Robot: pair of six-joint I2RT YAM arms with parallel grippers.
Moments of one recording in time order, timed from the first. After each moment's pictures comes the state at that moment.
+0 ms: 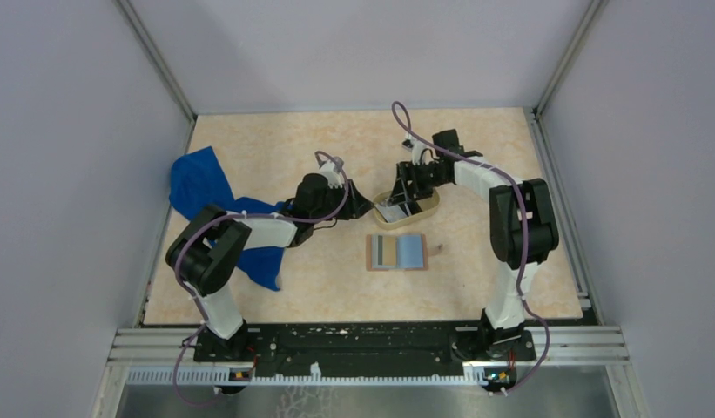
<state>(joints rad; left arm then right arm) -0.62 1.77 0.80 0.62 0.19 -0.62 0.24 1.88 1.30 -0.46 -0.78 -0.03</state>
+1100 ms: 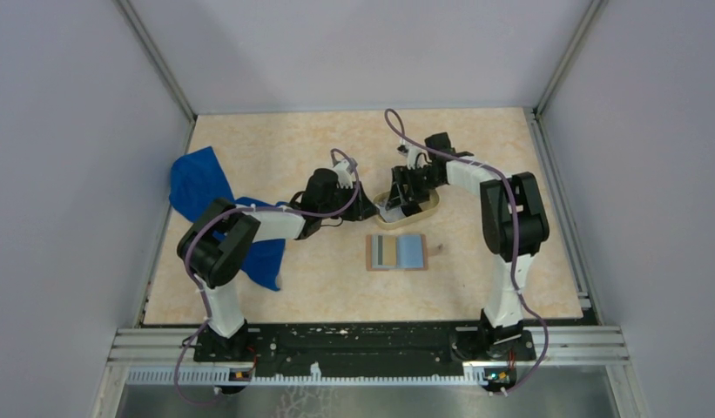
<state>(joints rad) -0.63 1.86 0.92 0.48 0.30 -0.56 0.27 1.97 1.33 -0.46 -0.68 -0.01</state>
